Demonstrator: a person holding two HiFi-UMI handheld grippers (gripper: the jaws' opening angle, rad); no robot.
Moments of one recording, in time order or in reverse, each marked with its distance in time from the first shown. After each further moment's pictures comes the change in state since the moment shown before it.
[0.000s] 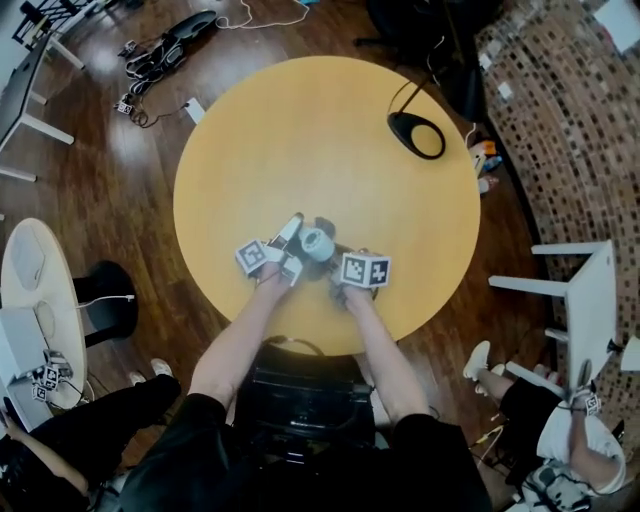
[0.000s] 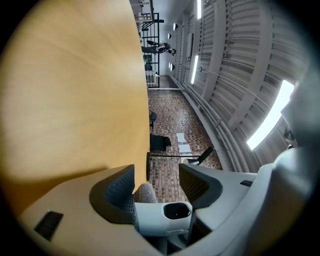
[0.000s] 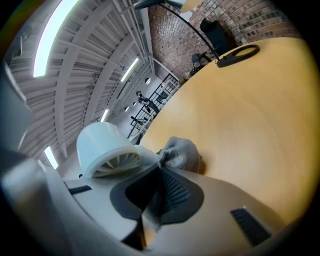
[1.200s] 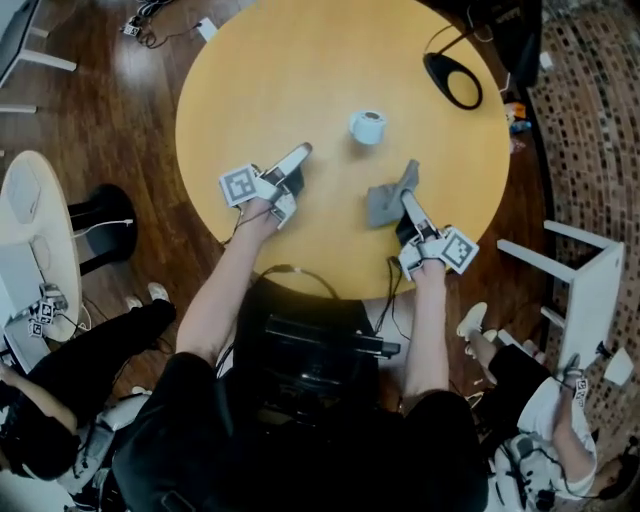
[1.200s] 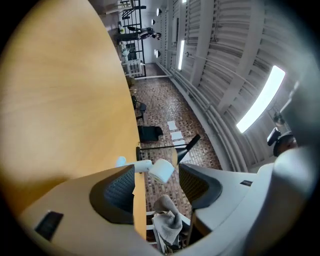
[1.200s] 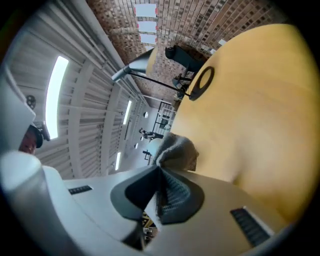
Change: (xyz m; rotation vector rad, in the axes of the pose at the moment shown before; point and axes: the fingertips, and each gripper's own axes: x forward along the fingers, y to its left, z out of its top) left arm 0.002 -0.066 0.007 0.144 0.146 -0.062; right arm -0.164 -0.042 0.078 0.387 -0.333 0.253
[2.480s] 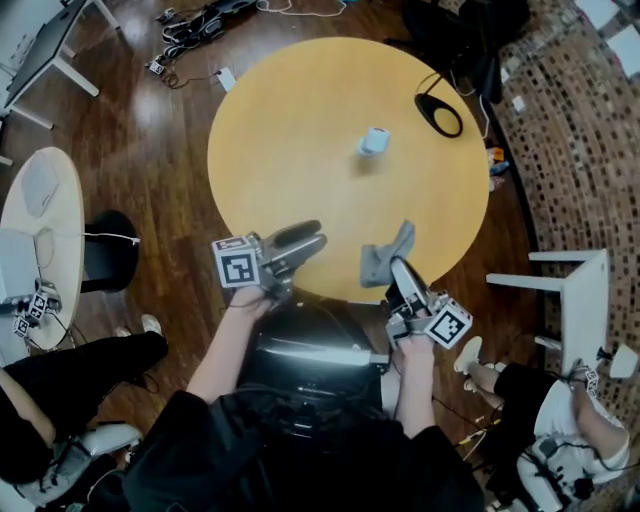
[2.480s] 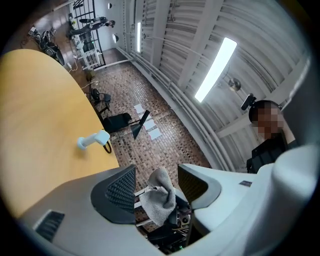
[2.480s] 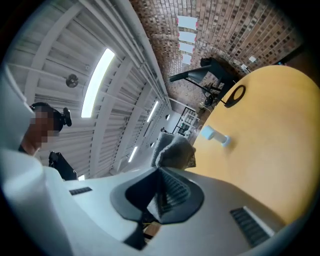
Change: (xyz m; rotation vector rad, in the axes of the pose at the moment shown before) left arm -0.178 -0.194 -0.140 0.269 0.209 -0.246; right arm -0.106 0.172 -0.177 -0.310 -0.052 0.168
